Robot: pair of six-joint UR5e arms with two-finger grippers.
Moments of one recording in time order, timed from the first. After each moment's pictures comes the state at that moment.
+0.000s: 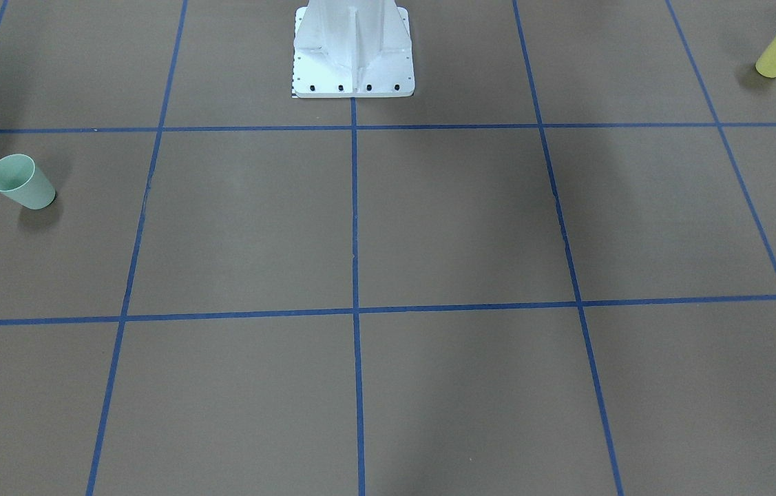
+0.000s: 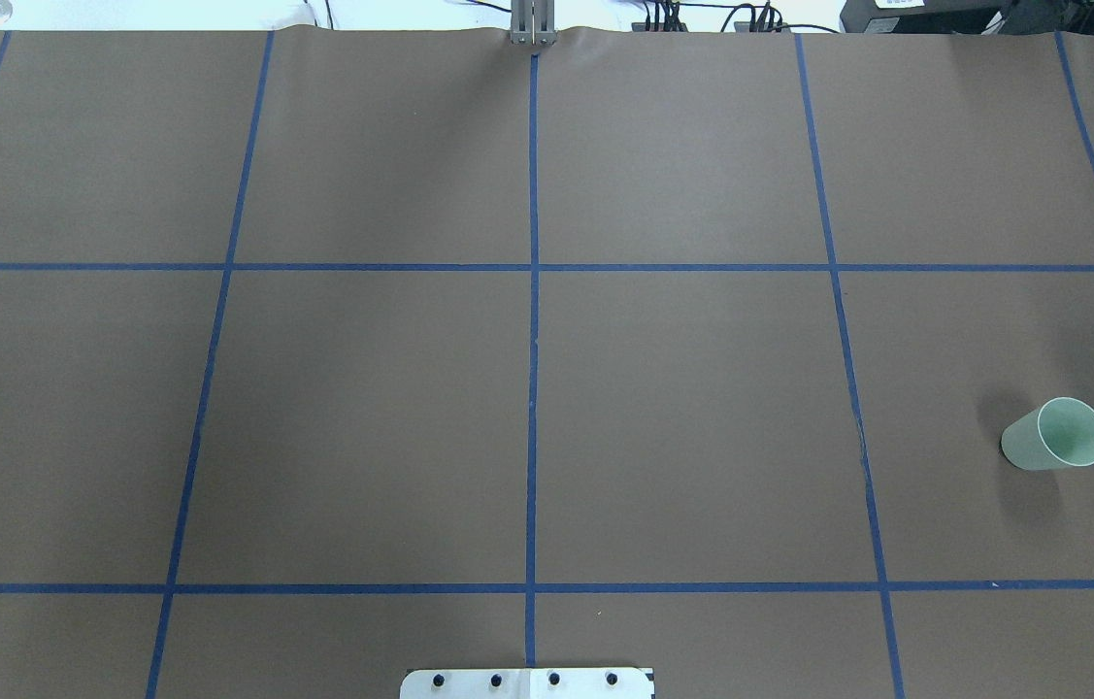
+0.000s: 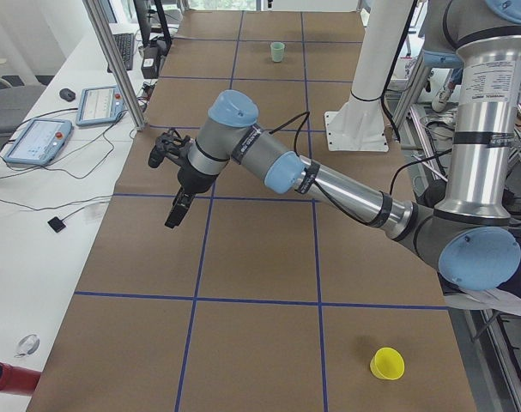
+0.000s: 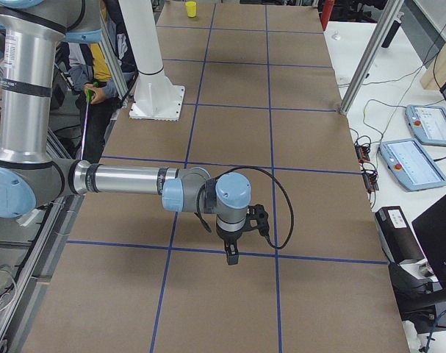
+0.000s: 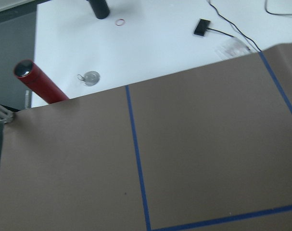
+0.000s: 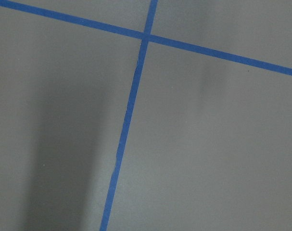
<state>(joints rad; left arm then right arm) -1.57 -1.60 -1.97 -1.81 -2.04 -0.36 1.57 -1.75 1.74 -1.58 2.28 -0.22</state>
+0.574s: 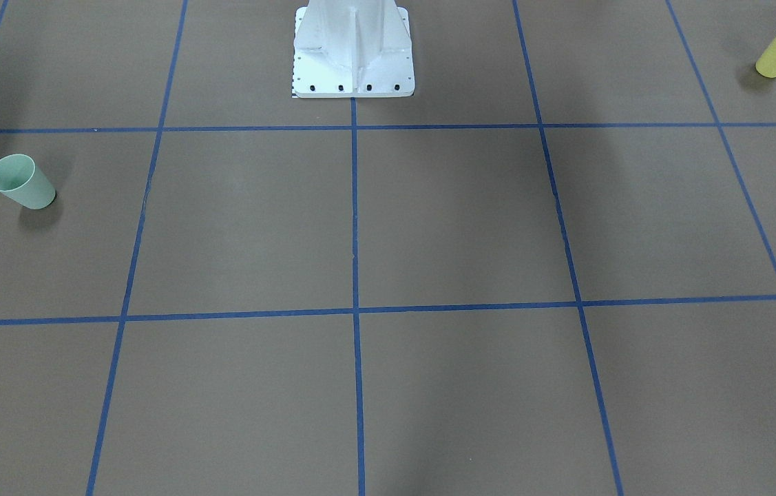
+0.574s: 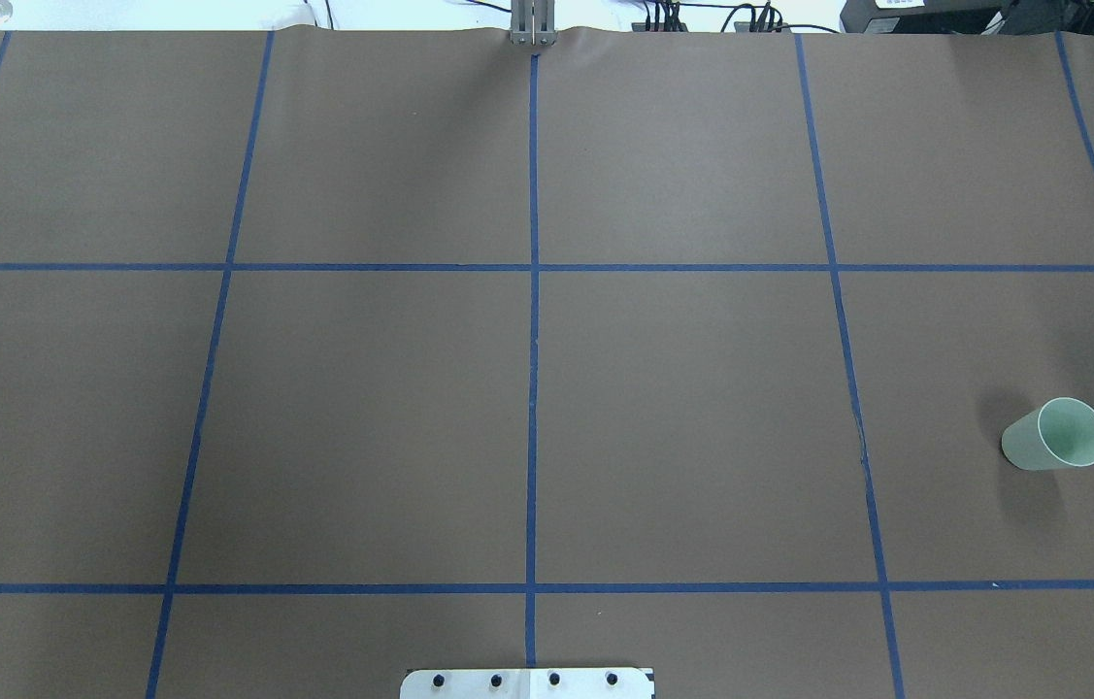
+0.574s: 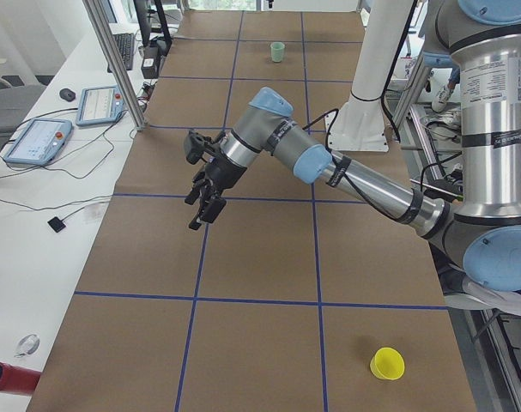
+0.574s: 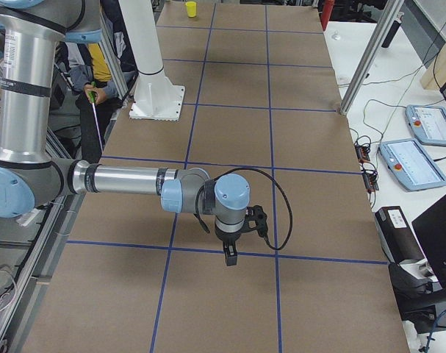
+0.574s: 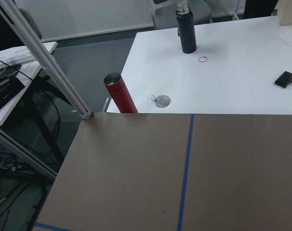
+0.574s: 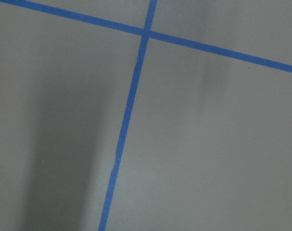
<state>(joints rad) -1.38 -1.41 -2.16 -1.81 -1.60 -0.77 1.57 -1.75 1.74 -1.59 2.28 -0.23</state>
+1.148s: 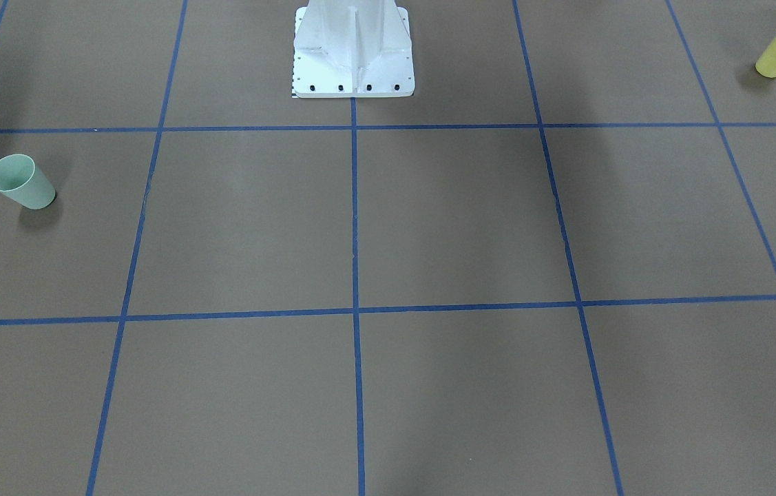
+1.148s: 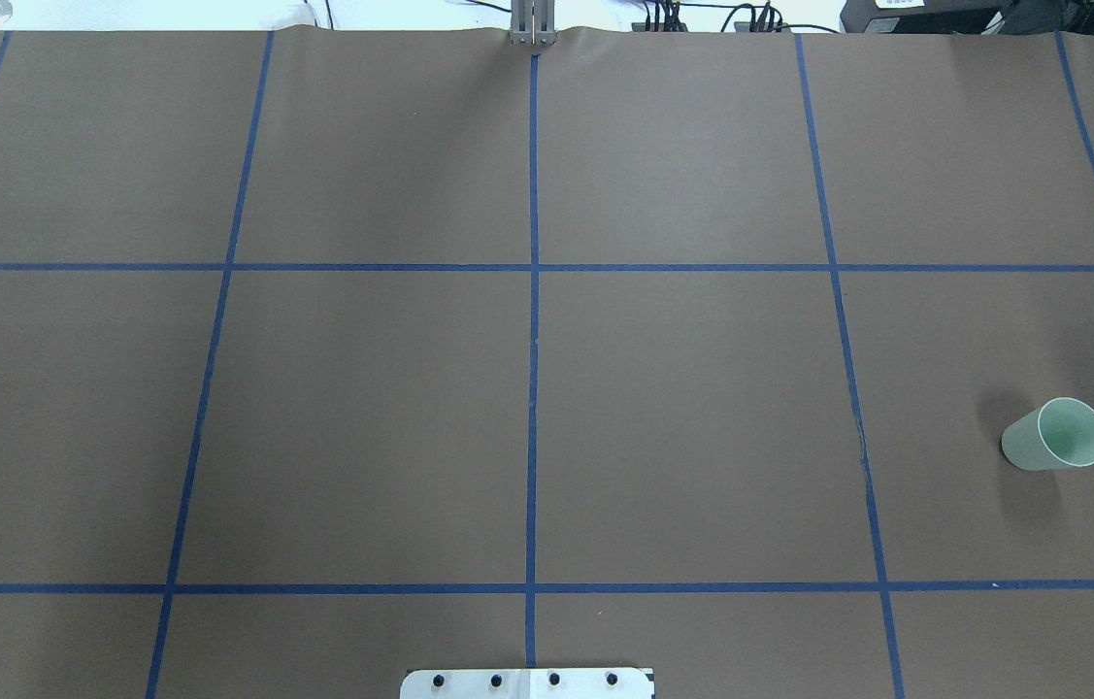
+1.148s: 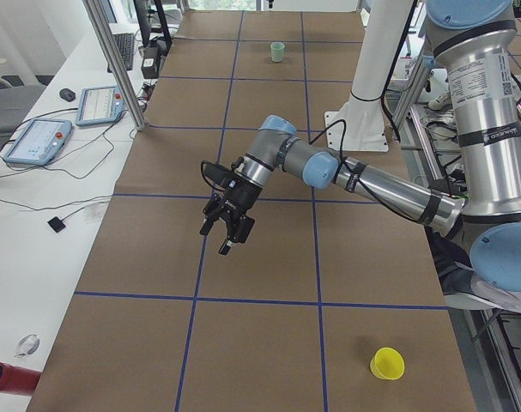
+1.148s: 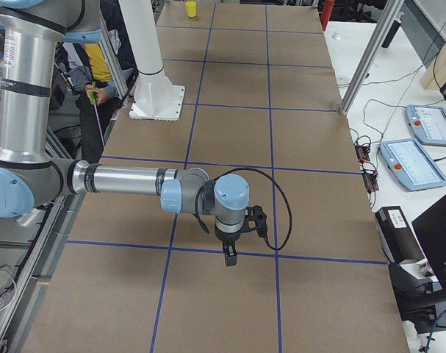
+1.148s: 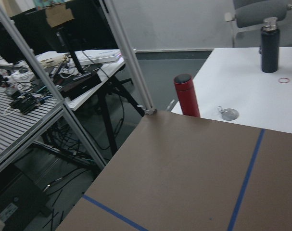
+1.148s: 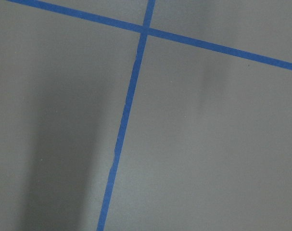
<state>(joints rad) -1.15 -1.32 -2.17 -1.57 -1.25 -1.19 1.57 -1.75 1.74 -1.58 2.28 -0.23</state>
